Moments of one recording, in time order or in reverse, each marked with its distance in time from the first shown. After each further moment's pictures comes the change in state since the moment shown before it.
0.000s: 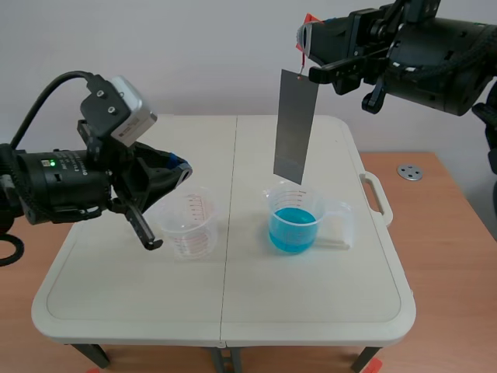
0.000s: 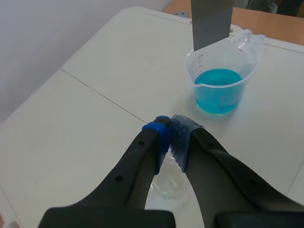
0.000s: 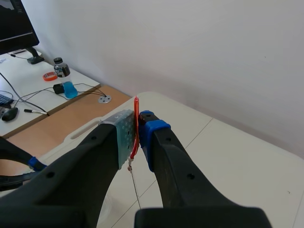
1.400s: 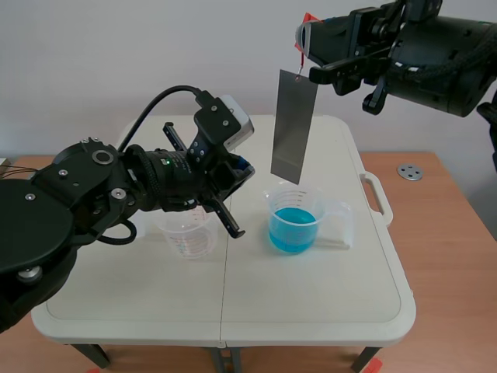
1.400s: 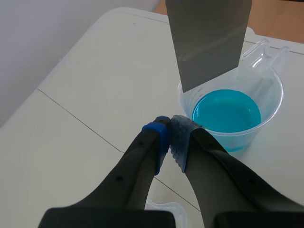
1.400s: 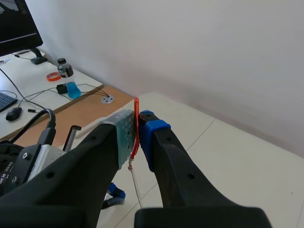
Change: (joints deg) left arm -12.0 18.1 6.5 -18.1 17.1 2.2 -1.1; right arm -1.0 0.0 0.0 1.7 1.3 0.0 -1.3
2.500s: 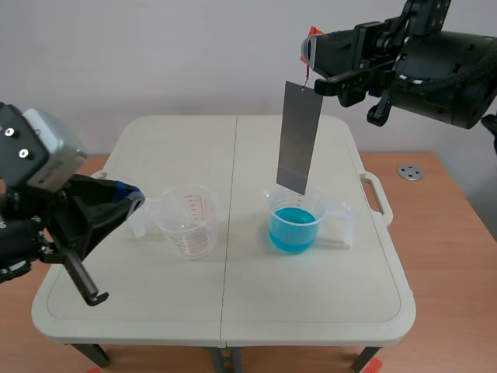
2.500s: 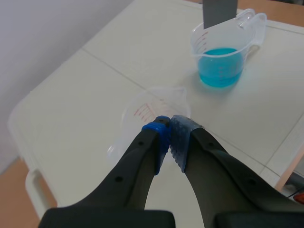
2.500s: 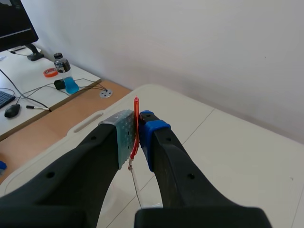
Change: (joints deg) left arm 36.9 -22.5 -21.8 32.1 -14.2 1.5 -6.0; right arm -1.8 -0.1 1.1 0.0 0.0 0.0 -0.5
